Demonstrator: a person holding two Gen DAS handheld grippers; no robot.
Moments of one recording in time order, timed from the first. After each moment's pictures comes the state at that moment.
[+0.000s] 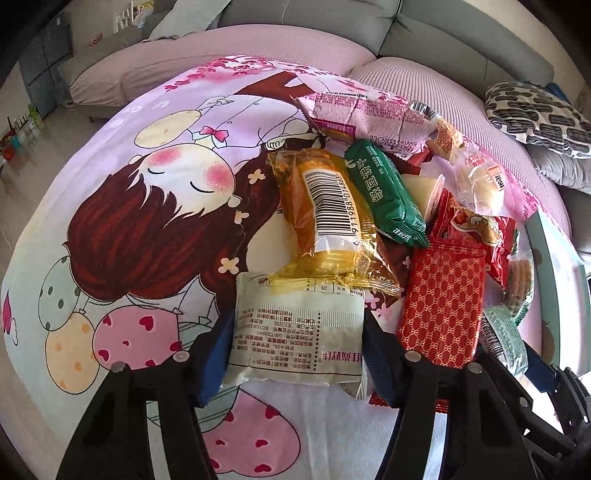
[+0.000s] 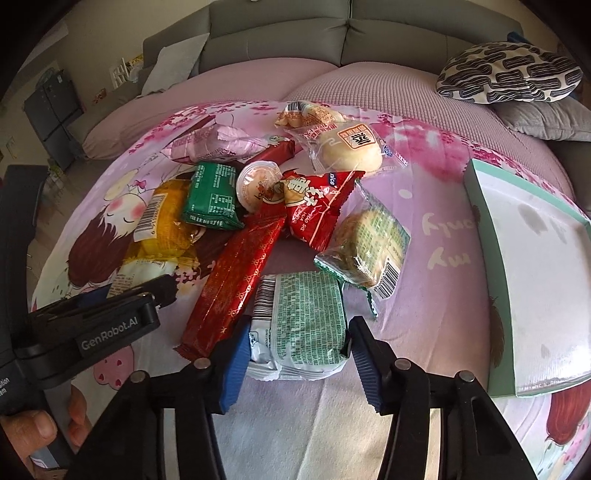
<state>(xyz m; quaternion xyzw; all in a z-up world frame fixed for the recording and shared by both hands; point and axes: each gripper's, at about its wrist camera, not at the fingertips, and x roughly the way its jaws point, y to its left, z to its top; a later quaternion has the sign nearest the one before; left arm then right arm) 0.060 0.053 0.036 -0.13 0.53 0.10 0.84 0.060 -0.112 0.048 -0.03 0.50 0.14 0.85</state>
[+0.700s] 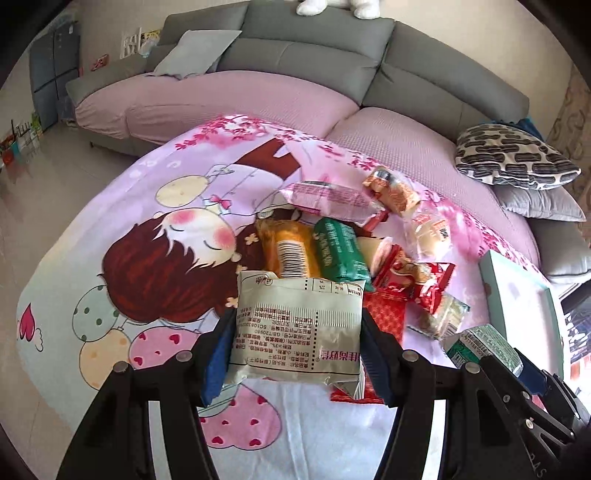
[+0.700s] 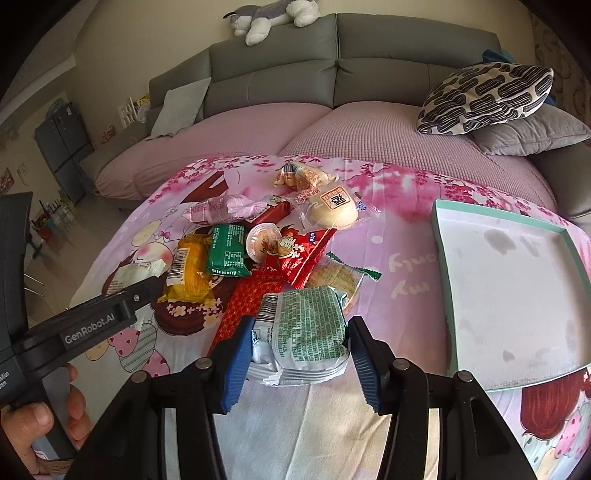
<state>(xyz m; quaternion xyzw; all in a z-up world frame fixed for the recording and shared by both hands) 0.038 0.045 0.097 -0.14 0.45 0.08 0.88 0.038 -0.146 0.103 0.01 0.44 0.14 0.89</state>
